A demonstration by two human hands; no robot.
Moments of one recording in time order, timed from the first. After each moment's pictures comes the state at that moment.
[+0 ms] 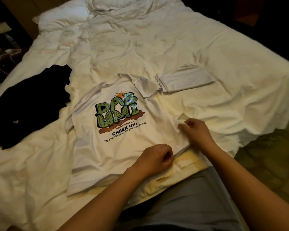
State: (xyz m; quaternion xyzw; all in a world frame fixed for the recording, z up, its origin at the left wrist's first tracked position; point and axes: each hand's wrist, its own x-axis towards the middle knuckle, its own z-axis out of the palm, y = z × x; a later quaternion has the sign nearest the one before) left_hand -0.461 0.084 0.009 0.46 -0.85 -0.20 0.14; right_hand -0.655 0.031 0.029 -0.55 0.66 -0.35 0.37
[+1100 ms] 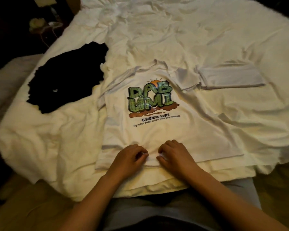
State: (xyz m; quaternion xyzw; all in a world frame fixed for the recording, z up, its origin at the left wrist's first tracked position) left_hand -0.312 0.153 0.004 0.67 -0.68 -0.21 0.18; right_hand -0.517 0.095 -0.007 -0.88 0.41 -0.14 0.21
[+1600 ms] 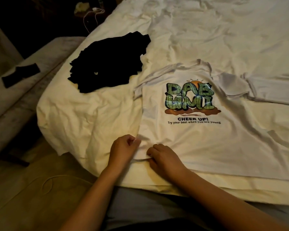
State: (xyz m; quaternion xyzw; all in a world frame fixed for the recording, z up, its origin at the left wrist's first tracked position) left_hand -0.226 0.195 0.016 0.84 -0.38 -0.22 0.32; right_hand -0.392 0.128 -0.016 -0.93 0.24 -0.15 0.23
